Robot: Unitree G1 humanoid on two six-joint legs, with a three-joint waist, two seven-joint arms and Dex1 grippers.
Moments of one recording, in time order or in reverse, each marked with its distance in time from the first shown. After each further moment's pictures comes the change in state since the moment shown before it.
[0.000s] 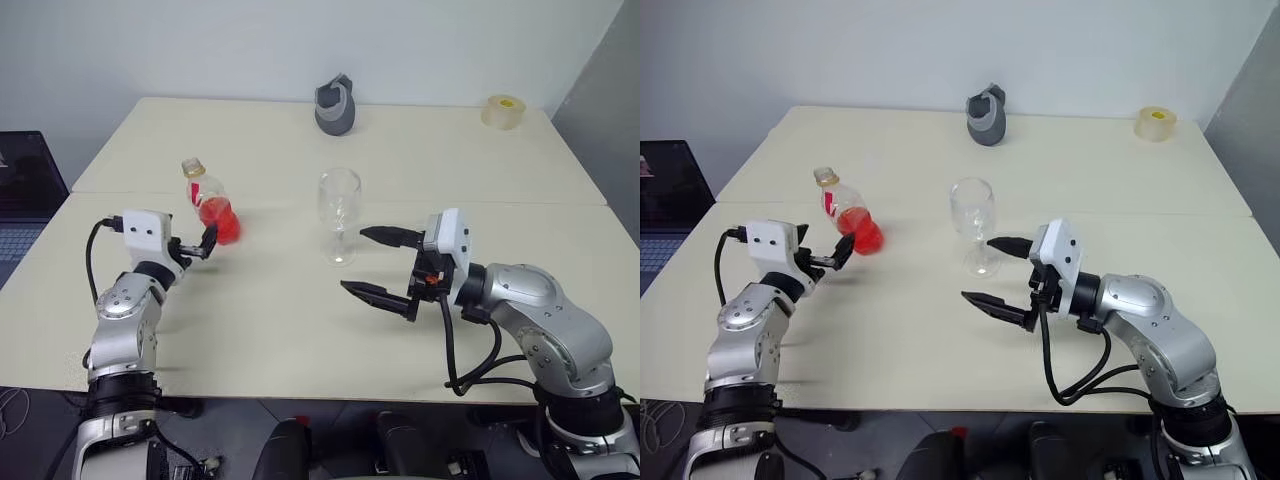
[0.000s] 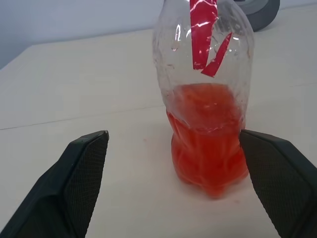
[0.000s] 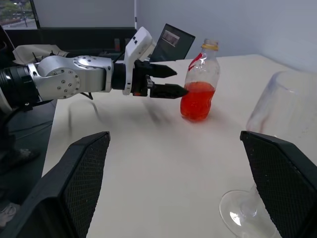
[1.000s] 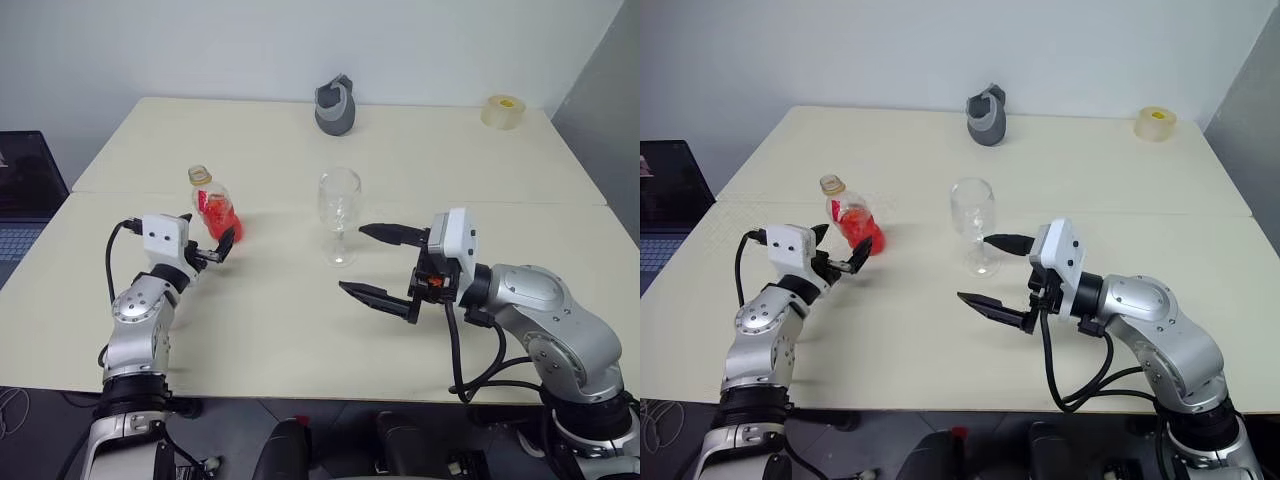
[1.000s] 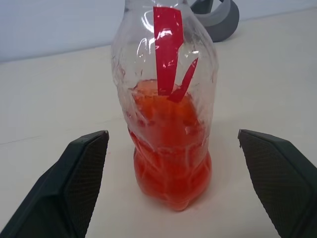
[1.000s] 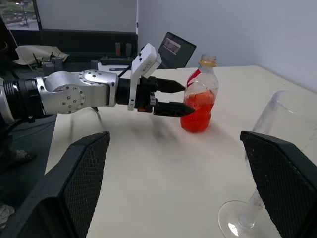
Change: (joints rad) left arm 0.024 -0.030 -0.035 -0.016 -0.004 -0.096 -0.061; right arm -0.005 -0.030 0.009 -0.028 0.036 -0.012 -0.021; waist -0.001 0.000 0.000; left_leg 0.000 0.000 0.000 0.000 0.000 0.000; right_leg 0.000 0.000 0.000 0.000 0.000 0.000
